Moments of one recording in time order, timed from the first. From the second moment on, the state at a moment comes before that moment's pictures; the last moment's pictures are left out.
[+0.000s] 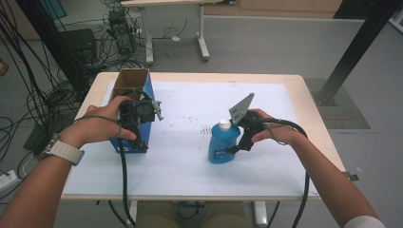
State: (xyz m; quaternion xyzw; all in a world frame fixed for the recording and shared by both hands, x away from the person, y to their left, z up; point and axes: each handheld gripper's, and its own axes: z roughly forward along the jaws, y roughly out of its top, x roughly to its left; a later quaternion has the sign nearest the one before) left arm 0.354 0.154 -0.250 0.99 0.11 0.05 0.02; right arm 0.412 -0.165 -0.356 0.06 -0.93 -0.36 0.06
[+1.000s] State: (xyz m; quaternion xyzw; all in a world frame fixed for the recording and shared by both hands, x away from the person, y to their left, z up) left arm 0.354 0.154 -0.253 0.99 0.11 0.04 0.02; right arm 0.412 -0.166 -0.368 0.05 -0.92 -0.38 0.06
